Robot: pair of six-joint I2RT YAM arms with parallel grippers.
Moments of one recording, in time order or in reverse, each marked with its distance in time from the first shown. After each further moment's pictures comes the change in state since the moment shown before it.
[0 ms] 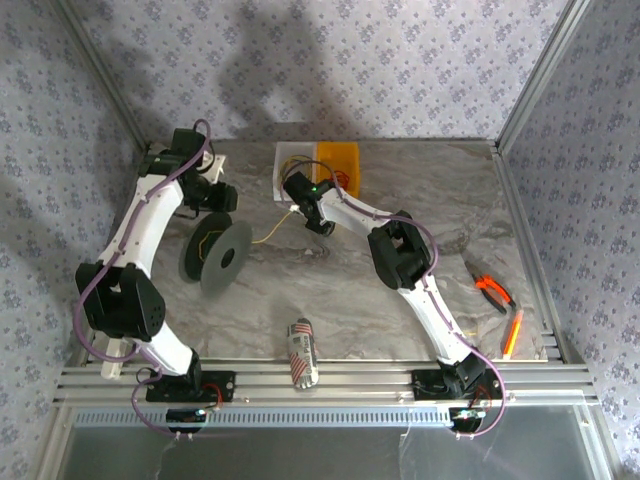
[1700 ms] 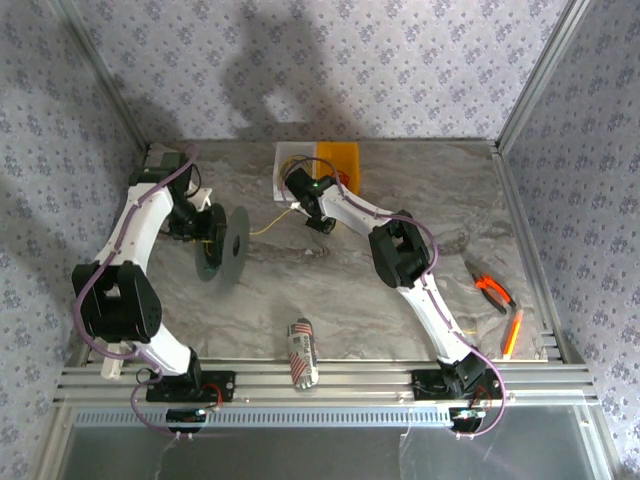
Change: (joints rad) left arm 0.106 -0.022 -0.137 -0.173 0.023 0.044; right arm -0.016 0.028 0.066 -0.053 -0.043 -0.008
